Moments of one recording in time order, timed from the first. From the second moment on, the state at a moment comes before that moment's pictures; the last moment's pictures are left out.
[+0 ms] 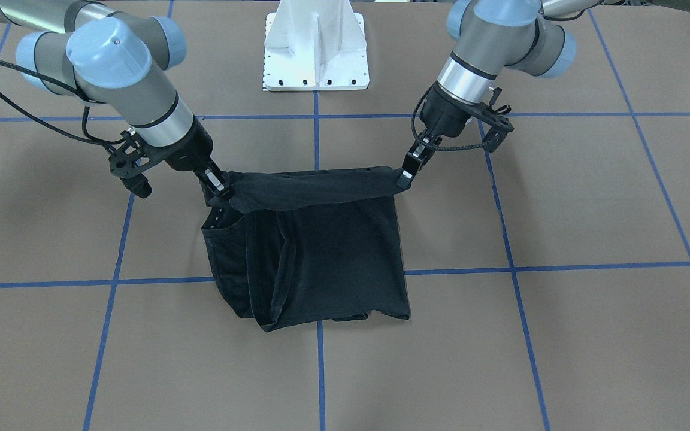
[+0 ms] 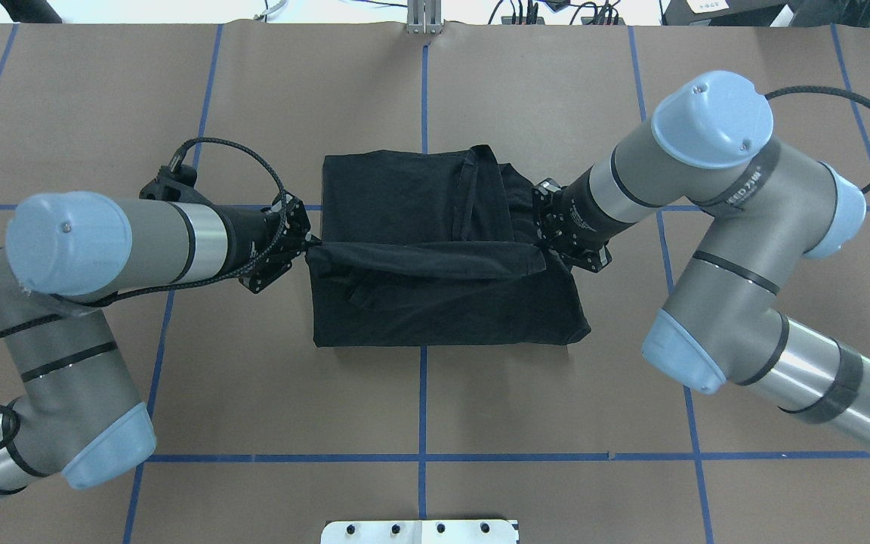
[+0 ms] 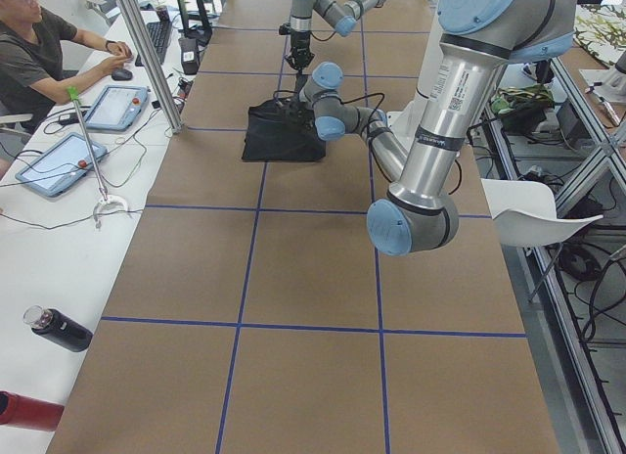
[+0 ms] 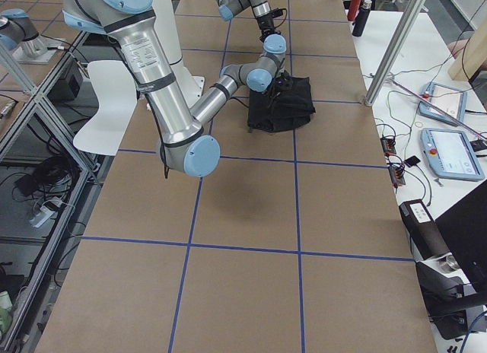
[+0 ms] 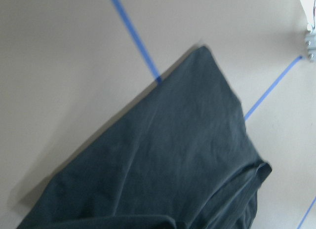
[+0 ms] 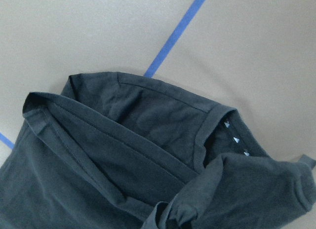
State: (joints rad) left arm -0.64 -1.98 -1.85 -2.11 -1.74 -2.18; right arm 0.75 -1.03 1.73 -1.38 2.10 2.05
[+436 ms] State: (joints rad) left arm -0.69 -2.05 -1.69 -2.17 -1.74 -2.14; right arm 0.78 -0.93 1.56 -1.38 2.10 1.99
